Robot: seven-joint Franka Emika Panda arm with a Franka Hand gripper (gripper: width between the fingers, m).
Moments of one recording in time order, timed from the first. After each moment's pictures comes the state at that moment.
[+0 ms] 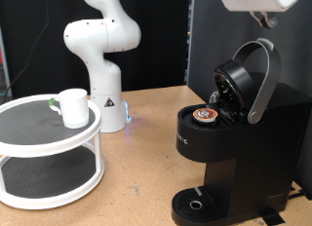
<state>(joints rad) 0.06 -0.21 0.22 -2.08 0.70 2.13 -0.80</state>
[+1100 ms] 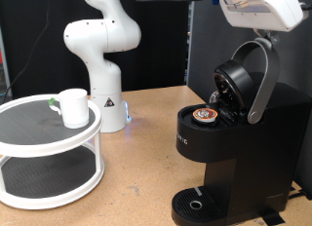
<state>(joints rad) 0.06 -0.16 0.25 -2.10 0.69 2.19 -0.83</state>
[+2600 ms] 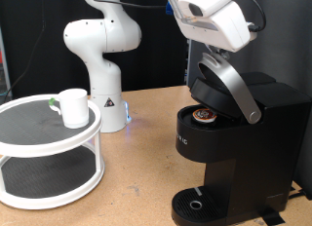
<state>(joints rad) -0.01 -0.20 0.12 -2.16 0.61 2.03 -0.99</state>
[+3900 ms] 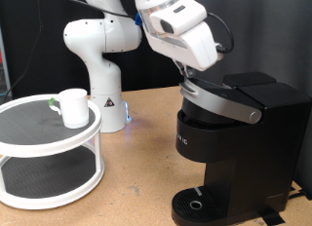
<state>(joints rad) -0.06 -0.20 0.07 -2.21 0.48 1.98 -1.13</state>
